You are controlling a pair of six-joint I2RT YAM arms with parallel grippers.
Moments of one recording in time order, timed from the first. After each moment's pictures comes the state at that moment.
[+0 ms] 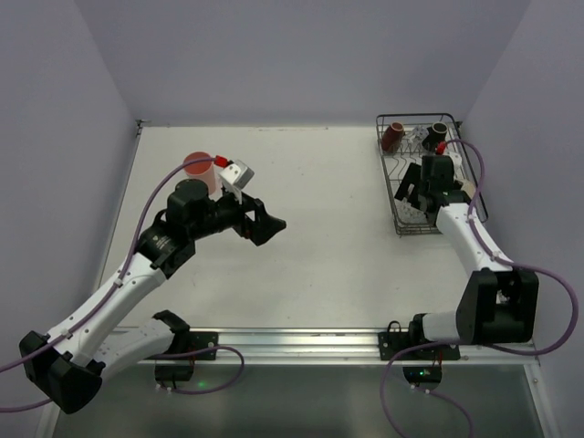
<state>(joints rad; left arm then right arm) -0.57 0.95 0.90 -0.24 0.40 -0.23 0.01 1.39 1.01 -0.41 0.29 0.39</state>
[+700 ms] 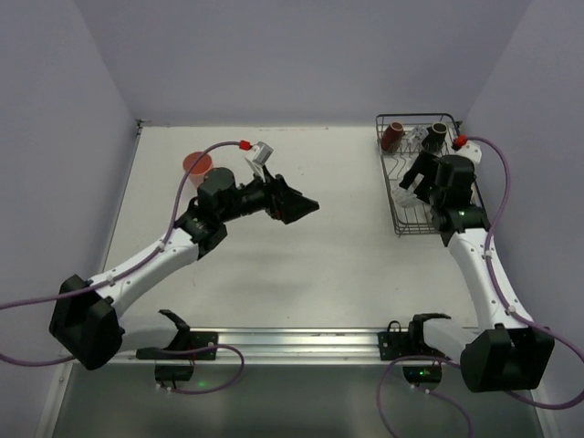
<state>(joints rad) -0.61 1.21 0.89 0.25 0.52 -0.61 0.04 1.11 0.97 -0.36 0.23 0.42</state>
